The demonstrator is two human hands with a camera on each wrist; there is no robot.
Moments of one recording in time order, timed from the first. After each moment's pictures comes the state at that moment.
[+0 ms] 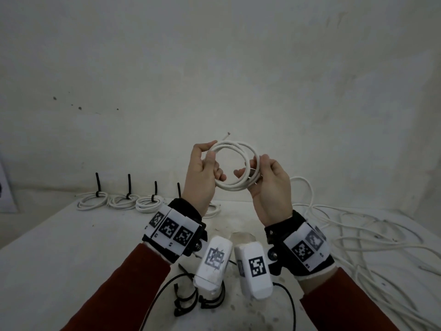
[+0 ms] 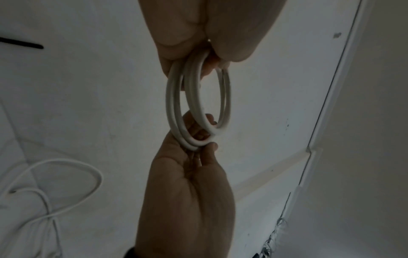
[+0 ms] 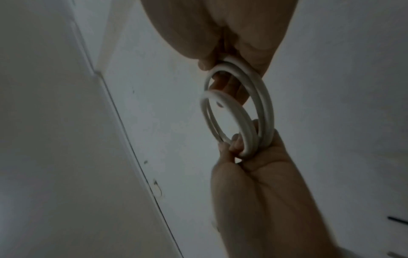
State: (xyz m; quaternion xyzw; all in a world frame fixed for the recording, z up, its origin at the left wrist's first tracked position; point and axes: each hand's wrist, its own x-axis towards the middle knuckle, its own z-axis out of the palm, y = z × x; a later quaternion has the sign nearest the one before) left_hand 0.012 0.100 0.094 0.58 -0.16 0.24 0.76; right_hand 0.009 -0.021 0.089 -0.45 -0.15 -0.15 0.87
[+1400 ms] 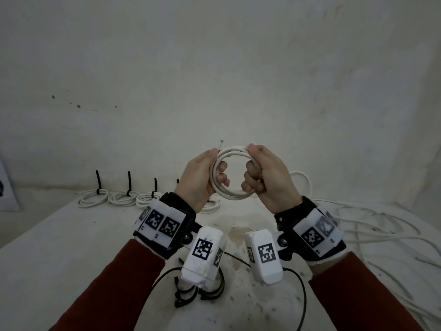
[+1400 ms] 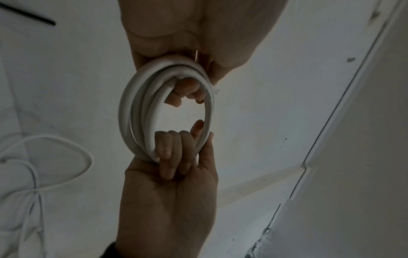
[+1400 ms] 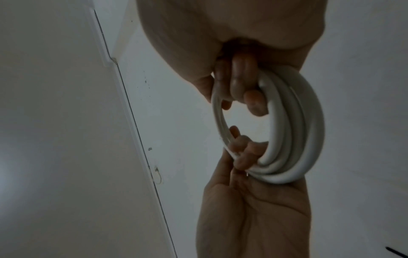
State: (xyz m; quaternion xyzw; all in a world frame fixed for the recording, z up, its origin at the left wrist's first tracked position) left_hand -0.003 0.106 0.102 0.54 -0.15 0.05 0.83; right_hand 0.000 -0.036 0.109 -0.57 -0.18 -0.02 0.80
